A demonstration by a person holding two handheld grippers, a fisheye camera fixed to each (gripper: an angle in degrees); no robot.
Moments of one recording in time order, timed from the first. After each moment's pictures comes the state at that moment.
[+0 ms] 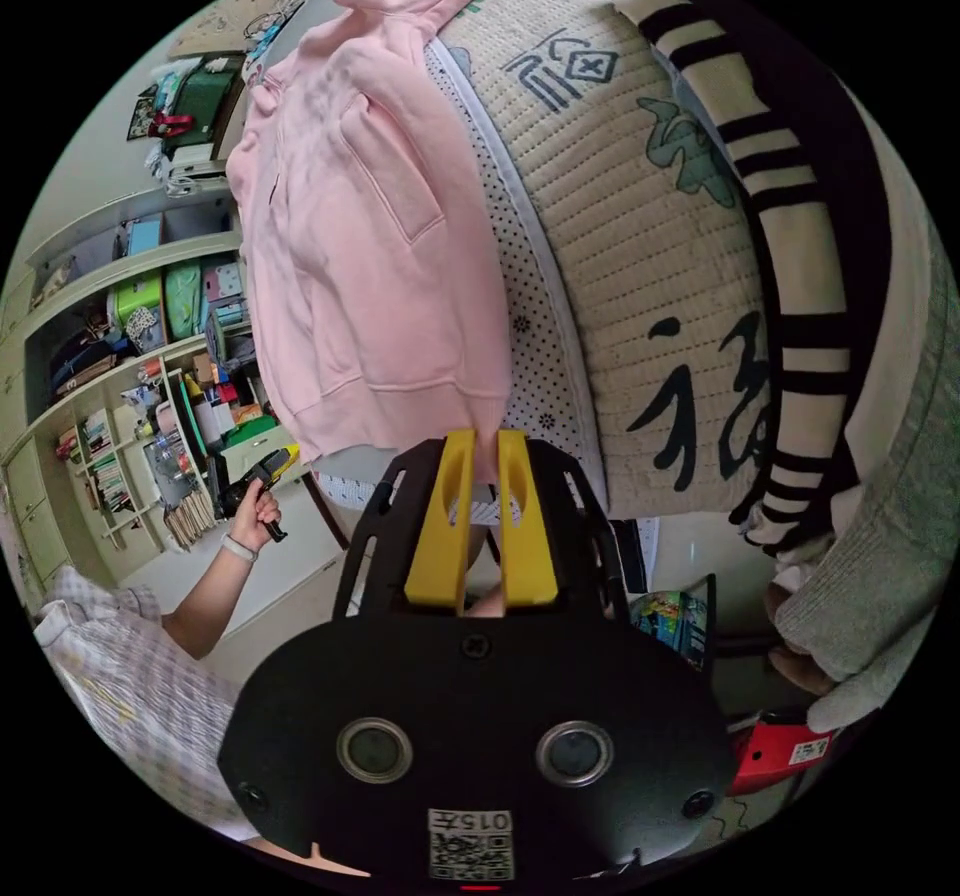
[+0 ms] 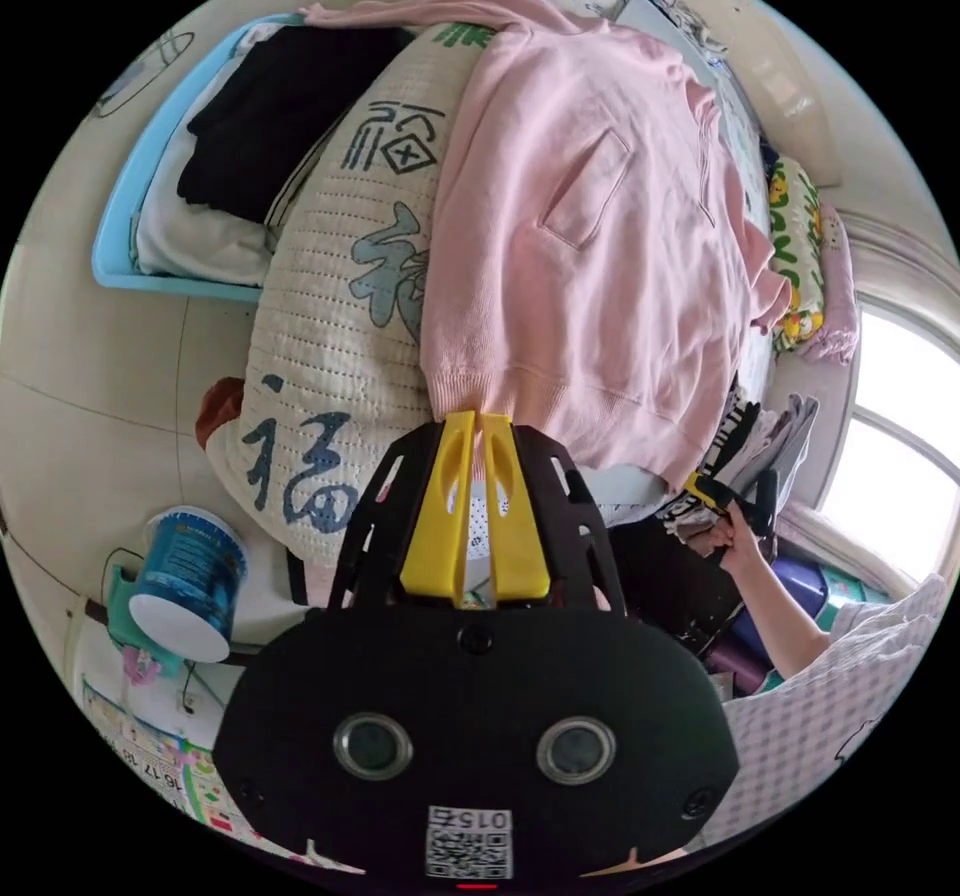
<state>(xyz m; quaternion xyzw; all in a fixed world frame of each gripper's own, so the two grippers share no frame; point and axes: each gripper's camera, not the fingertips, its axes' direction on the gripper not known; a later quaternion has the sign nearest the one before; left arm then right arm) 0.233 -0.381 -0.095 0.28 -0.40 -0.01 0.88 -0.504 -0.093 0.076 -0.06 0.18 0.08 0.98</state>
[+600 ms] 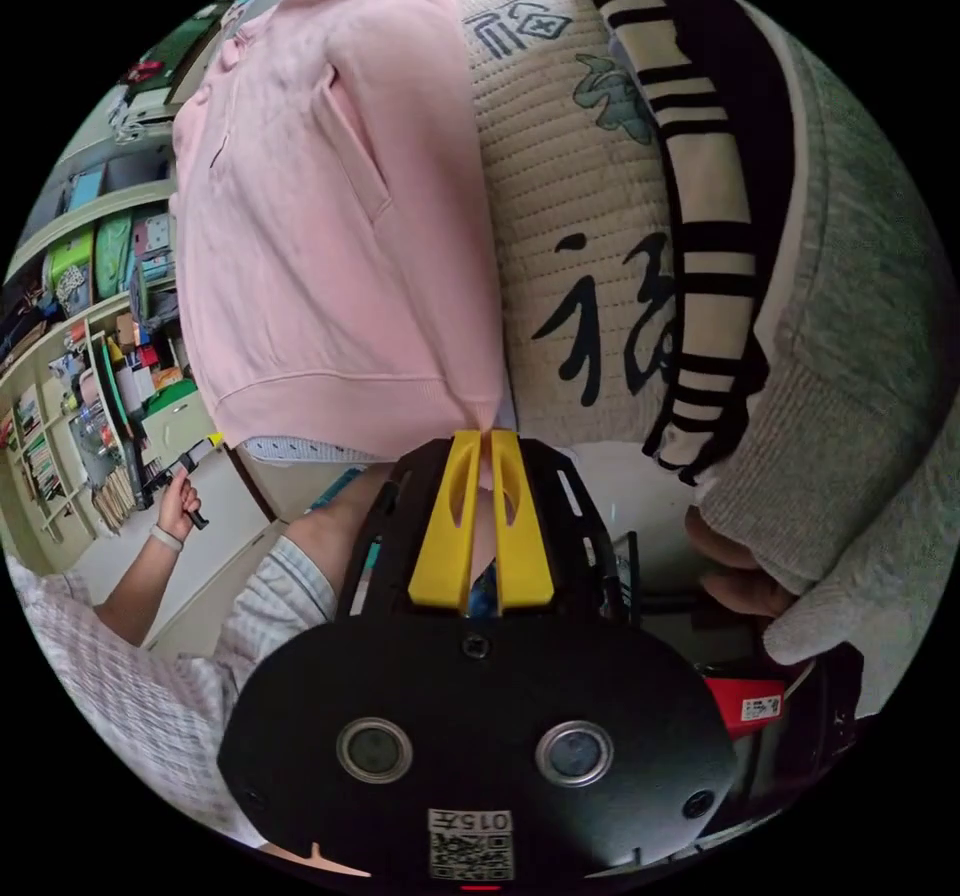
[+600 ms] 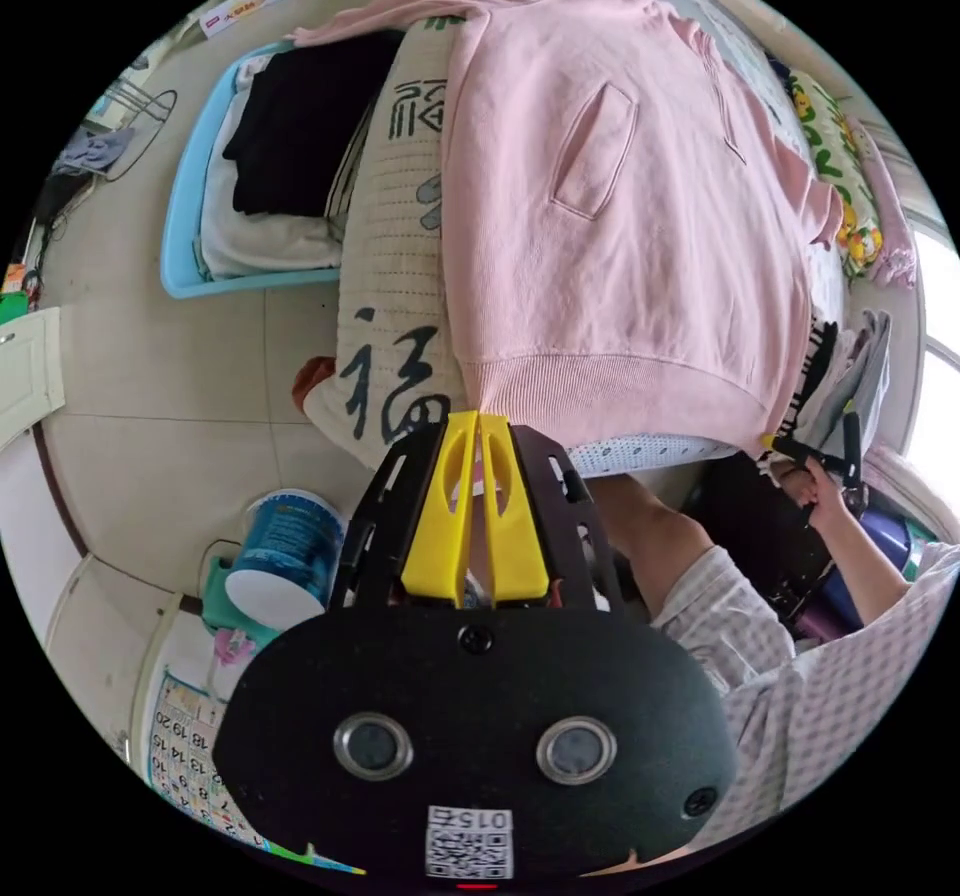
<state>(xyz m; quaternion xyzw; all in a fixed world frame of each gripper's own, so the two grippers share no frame) 0.284 -0.238 -0.180 0.24 -0.31 -0.03 0.92 -0.430 -0.046 -0.072 -0.09 0.09 0.13 0.98</state>
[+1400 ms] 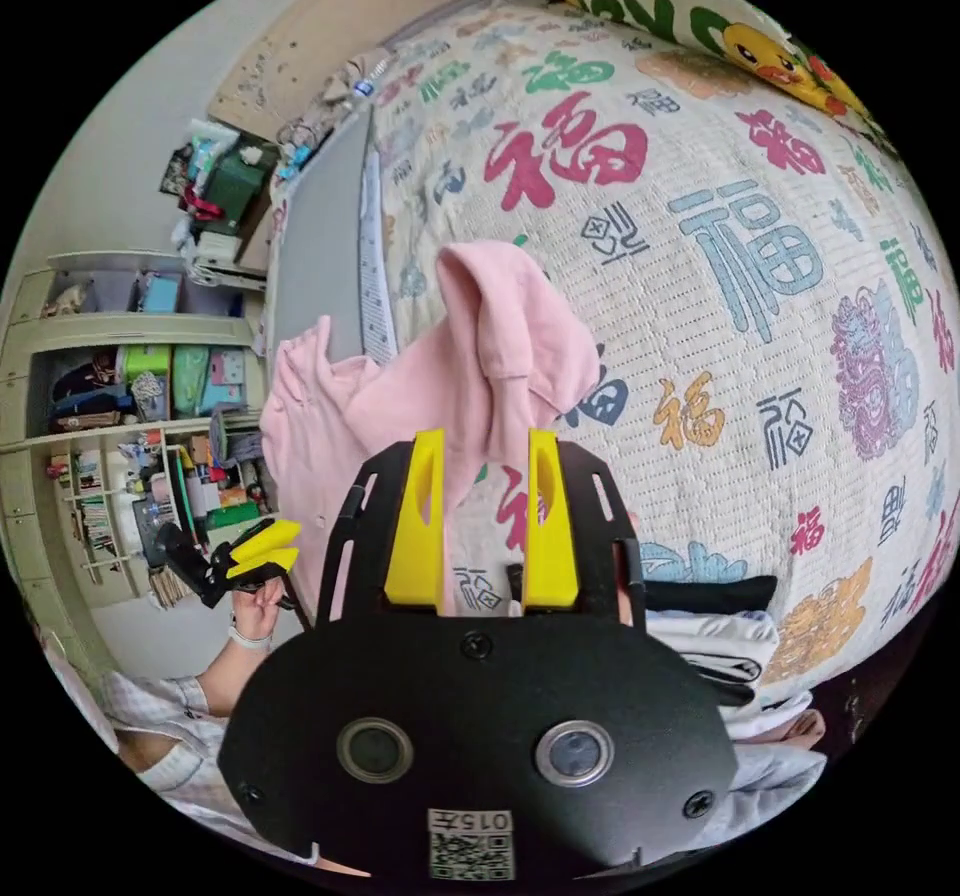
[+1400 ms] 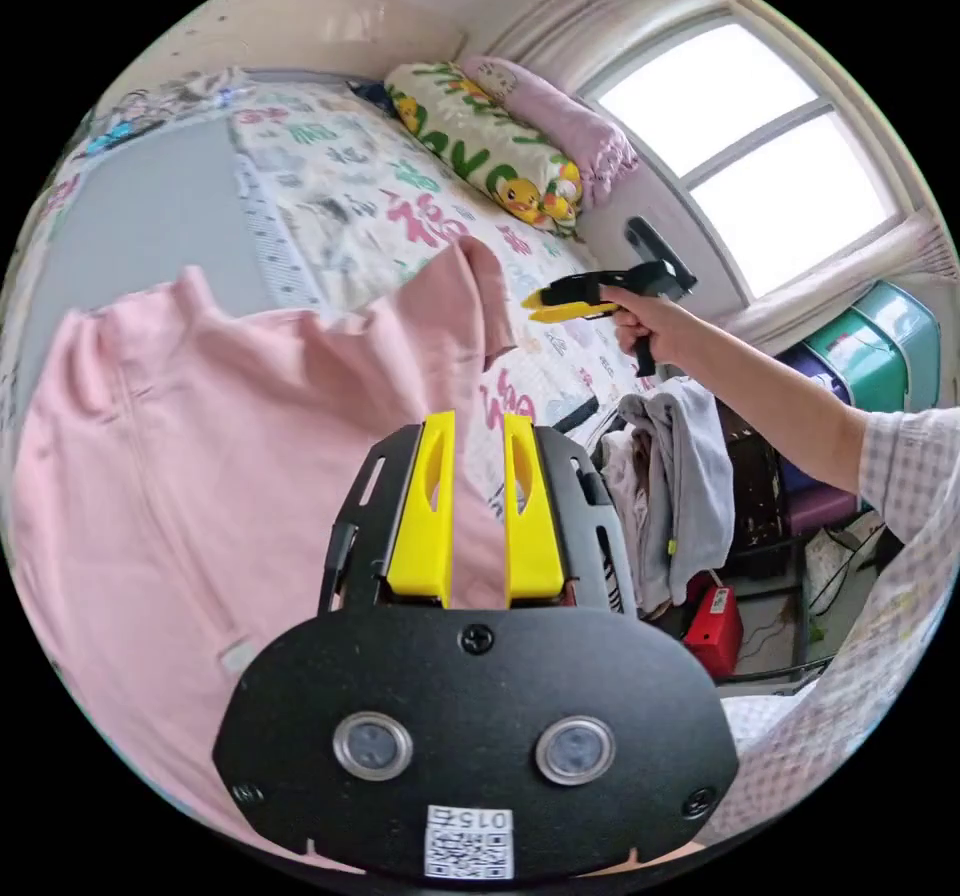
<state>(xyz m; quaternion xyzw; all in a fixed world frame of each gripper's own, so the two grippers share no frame) 0.594 -0.474 -0.764 0.35 -0.34 0.01 0.87 0.176 -0.147 -0.356 0.03 0.26 0.50 0.83</state>
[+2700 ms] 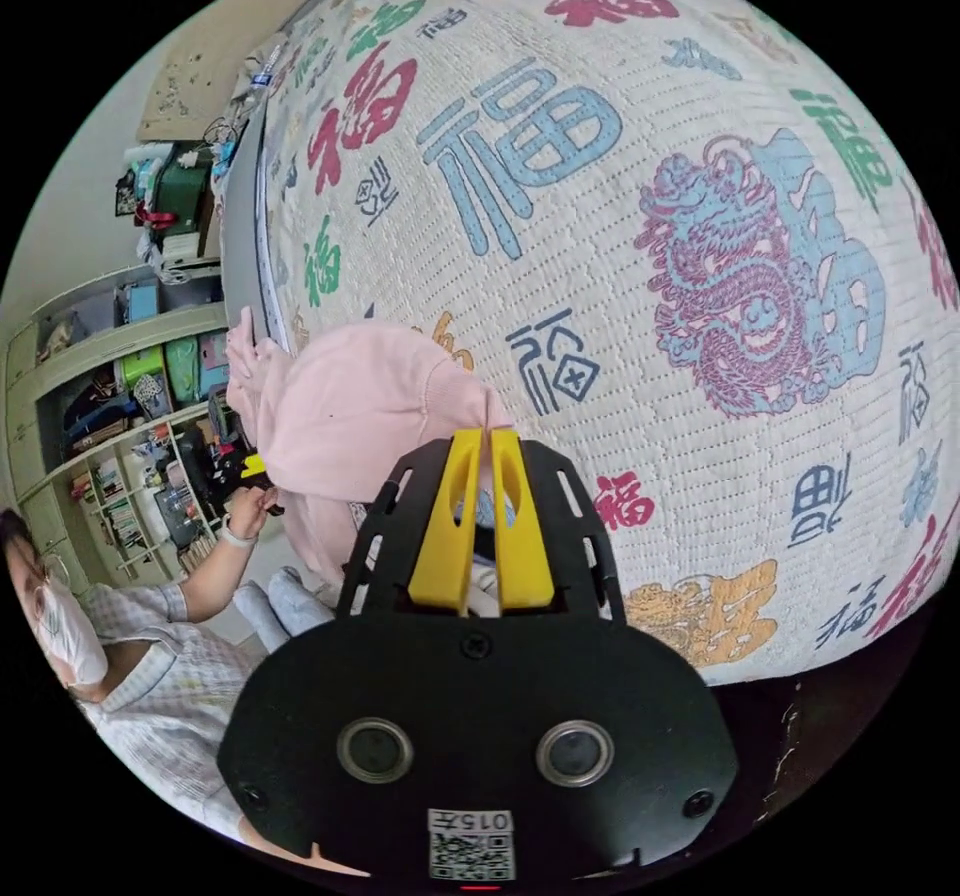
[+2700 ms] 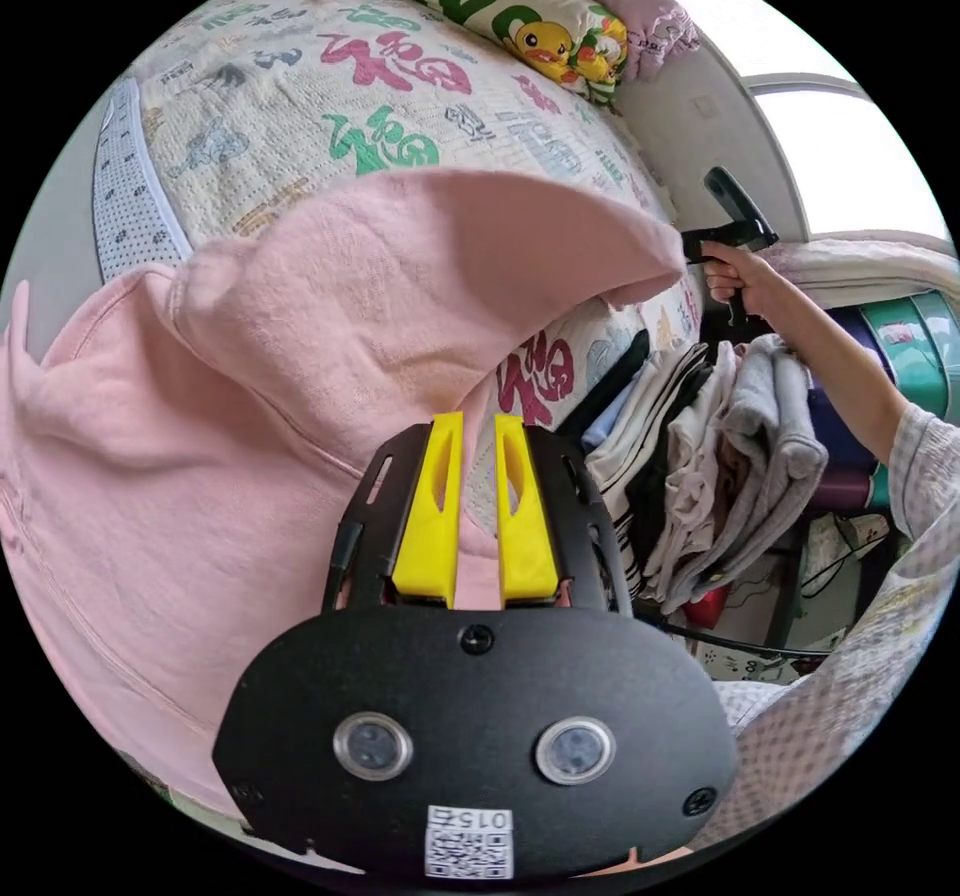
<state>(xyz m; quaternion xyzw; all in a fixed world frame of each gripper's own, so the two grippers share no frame) 0.810 -0.596 -1.025 0.35 -0.33 0.03 0.87 0.402 -0.123 -0.656 -0.07 0.18 0.52 0.83</state>
